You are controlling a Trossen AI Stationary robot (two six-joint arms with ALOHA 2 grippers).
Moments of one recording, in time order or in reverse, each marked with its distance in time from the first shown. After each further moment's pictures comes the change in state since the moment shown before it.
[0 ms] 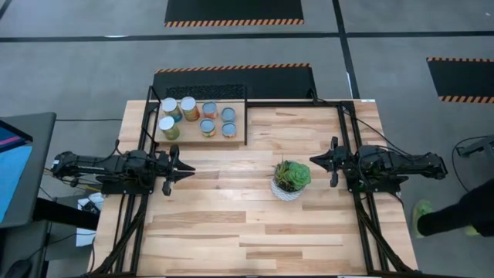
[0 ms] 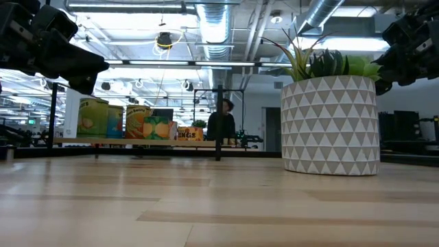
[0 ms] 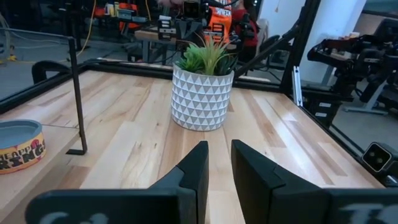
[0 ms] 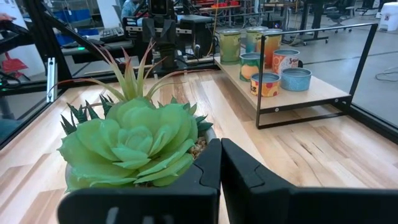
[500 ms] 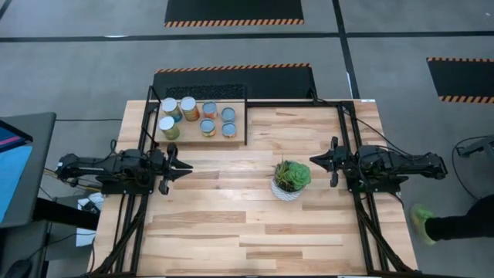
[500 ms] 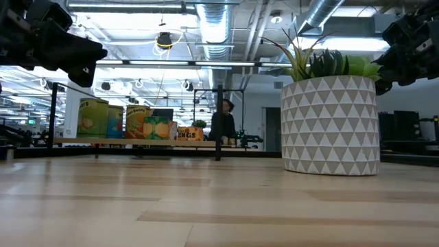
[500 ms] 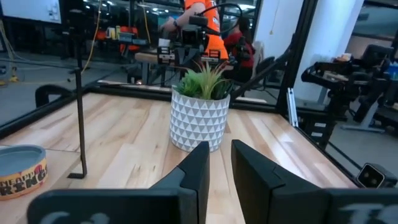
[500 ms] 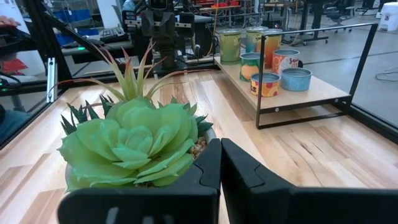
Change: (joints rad) left arm 0.000 -0.091 0.002 -0.005 -0.005 0.008; right arm 0.000 0.000 0.000 0.000 0.000 0.000
